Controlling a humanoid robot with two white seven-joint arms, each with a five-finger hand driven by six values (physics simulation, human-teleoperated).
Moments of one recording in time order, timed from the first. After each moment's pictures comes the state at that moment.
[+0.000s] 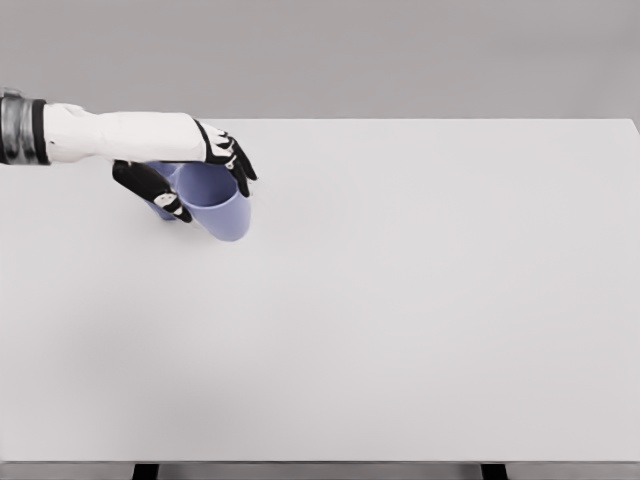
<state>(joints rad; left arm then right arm) -1.14 0.93 -1.13 -1.50 0.25 -0.61 -0.61 0.00 0.00 -0.07 0.15 0.07 -0.16 0.17</state>
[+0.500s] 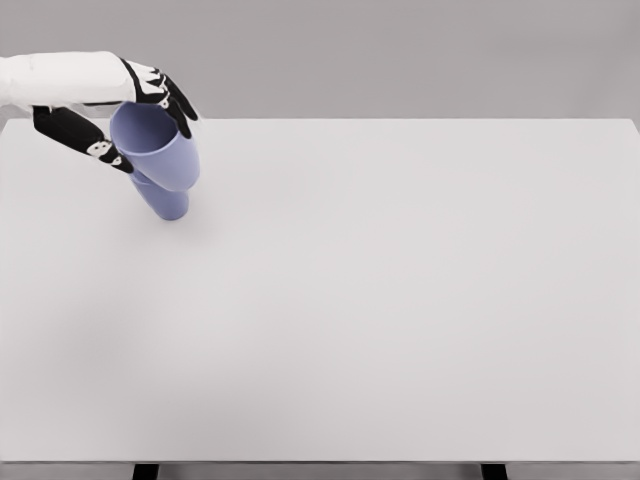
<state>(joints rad) -1.24 1.05 -1.13 -1.47 0.30 -0.61 -0.61 0.00 0.00 -0.07 0.15 0.07 -0.16 0.17</state>
